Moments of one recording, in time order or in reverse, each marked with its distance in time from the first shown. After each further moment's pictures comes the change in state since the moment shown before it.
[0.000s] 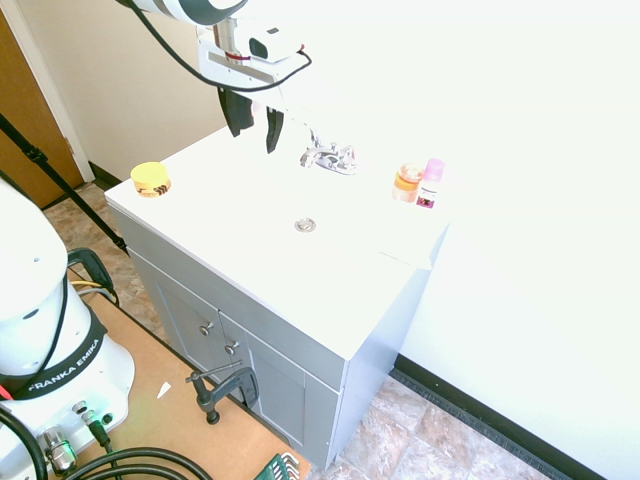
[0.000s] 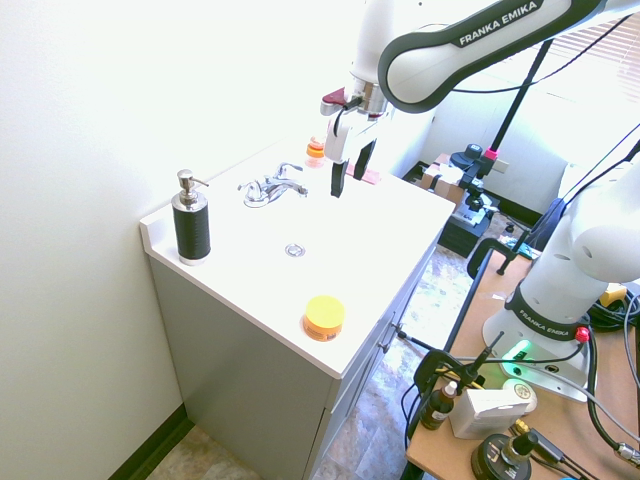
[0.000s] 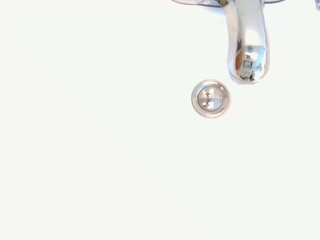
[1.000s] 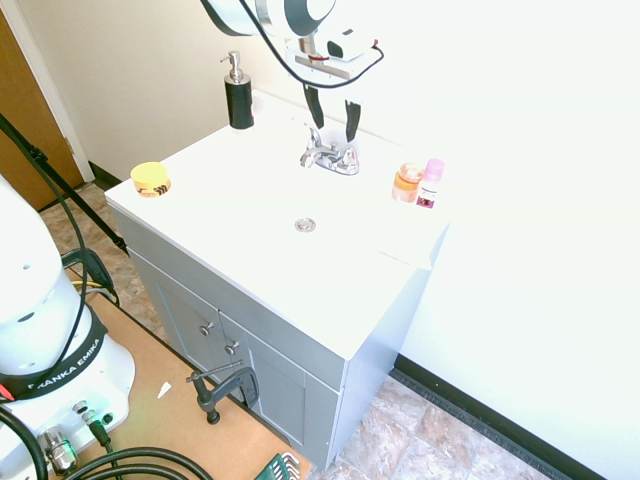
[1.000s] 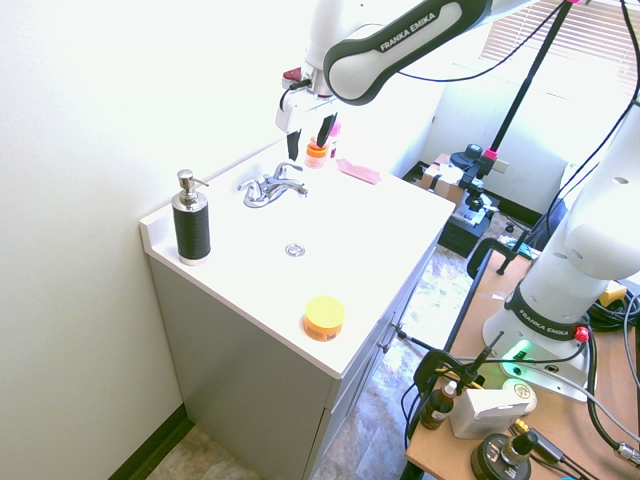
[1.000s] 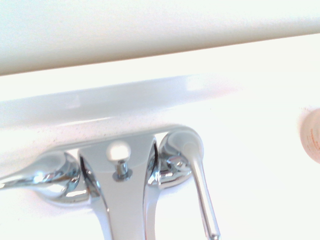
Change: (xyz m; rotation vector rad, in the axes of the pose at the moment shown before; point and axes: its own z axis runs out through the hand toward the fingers) arm 0.138 -0.061 0.027 0.014 0.190 0.166
